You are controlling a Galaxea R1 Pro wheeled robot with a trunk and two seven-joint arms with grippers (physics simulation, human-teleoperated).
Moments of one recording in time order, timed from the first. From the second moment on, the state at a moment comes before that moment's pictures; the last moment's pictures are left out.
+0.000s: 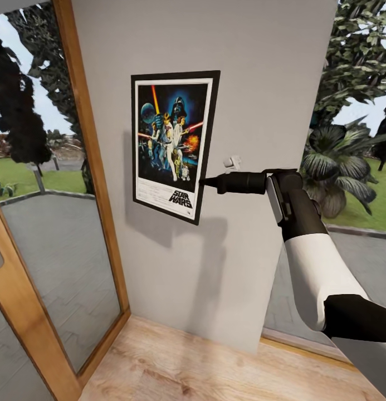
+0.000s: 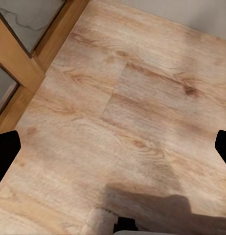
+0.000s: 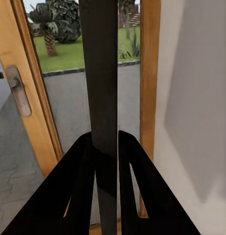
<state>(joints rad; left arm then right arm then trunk) 0.02 0.08 0.15 -0.62 0.04 -0.14 -0.07 -1.23 0.04 0.00 -1.02 0.08 0.76 1.06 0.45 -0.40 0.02</state>
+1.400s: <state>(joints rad) 0.03 0.08 0.15 -0.62 0.04 -0.14 -0.07 -1.30 0.05 0.00 -0.97 0.08 0.77 1.06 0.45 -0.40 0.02</state>
